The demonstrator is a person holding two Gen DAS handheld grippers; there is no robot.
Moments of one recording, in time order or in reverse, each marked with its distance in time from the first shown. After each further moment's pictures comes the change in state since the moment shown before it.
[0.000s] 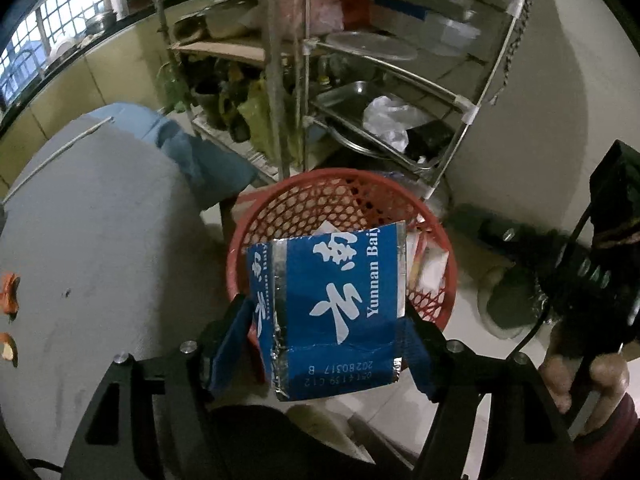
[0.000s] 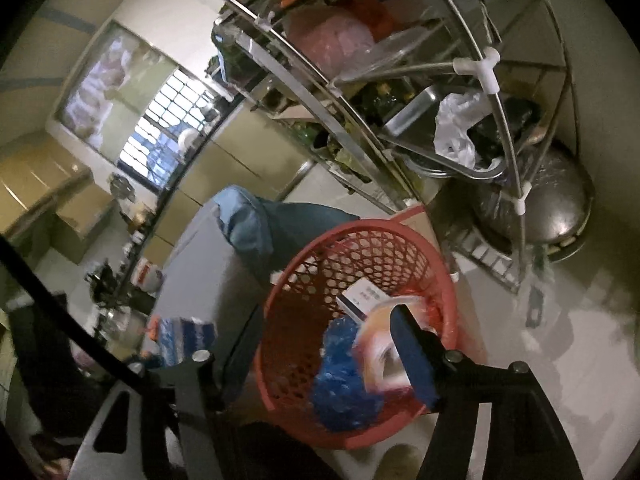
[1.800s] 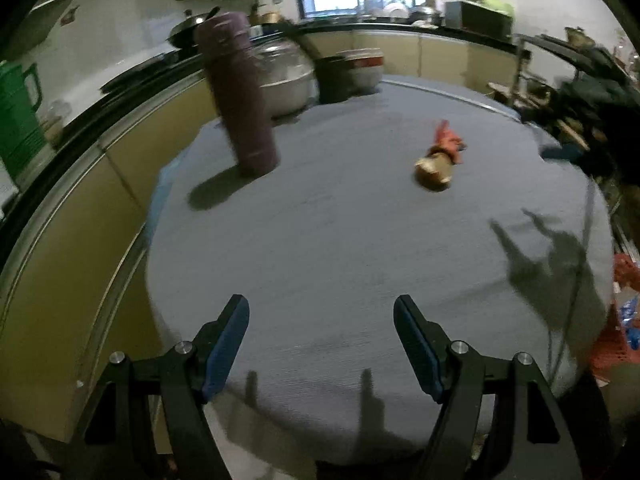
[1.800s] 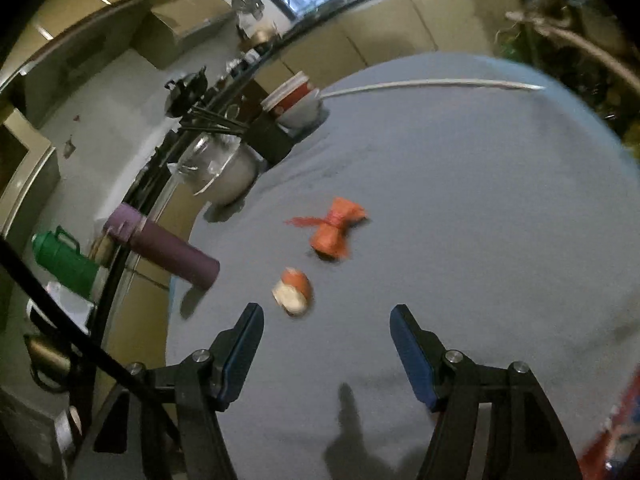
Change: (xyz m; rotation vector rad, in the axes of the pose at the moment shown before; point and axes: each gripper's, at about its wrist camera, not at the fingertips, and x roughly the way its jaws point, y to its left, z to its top) left arm -0.176 0.321 -0.282 -0.694 -0.157 0.654; right arm 0.287 0.419 -0.120 -0.485 0.554 0.223
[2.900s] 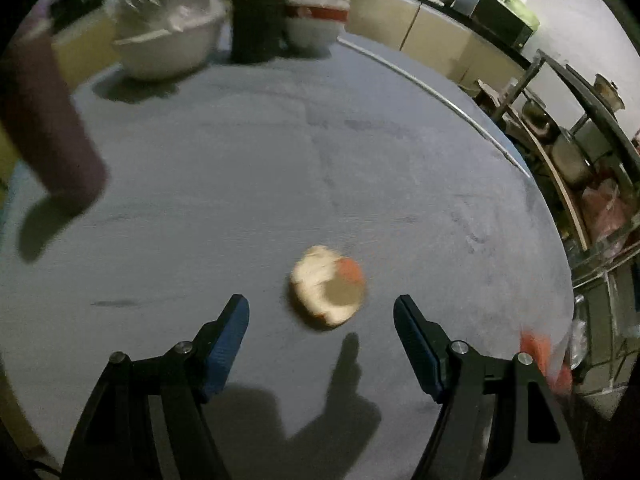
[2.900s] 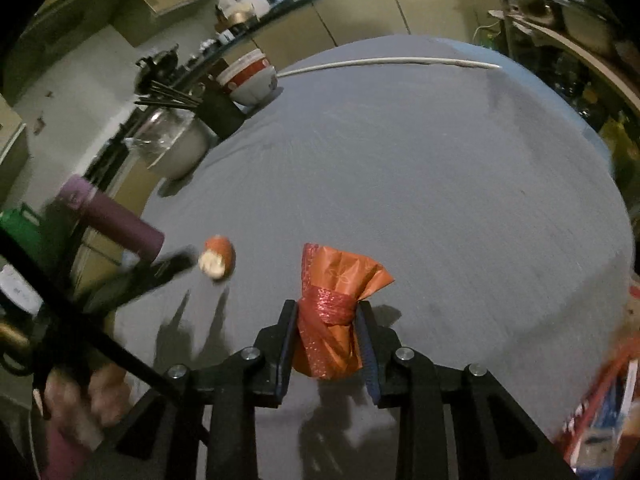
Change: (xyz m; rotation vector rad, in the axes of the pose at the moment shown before) left arm 0.143 -0.097 0.149 -0.188 0.253 -0.286; right arm -0.056 -0.067 -0.066 -0.071 0.002 -0.135
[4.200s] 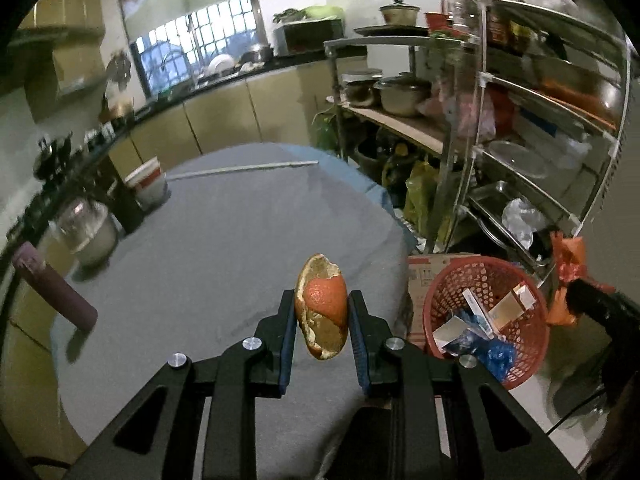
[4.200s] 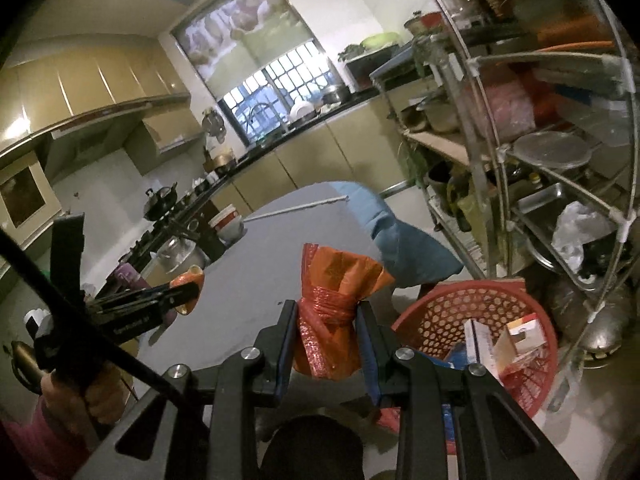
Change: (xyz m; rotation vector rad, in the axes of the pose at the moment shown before) left arm -0.173 -0.239 -0.185 0.632 -0.304 0.013; right arm -0.271 -0.111 -0.144 0.112 -0.528 -0.070
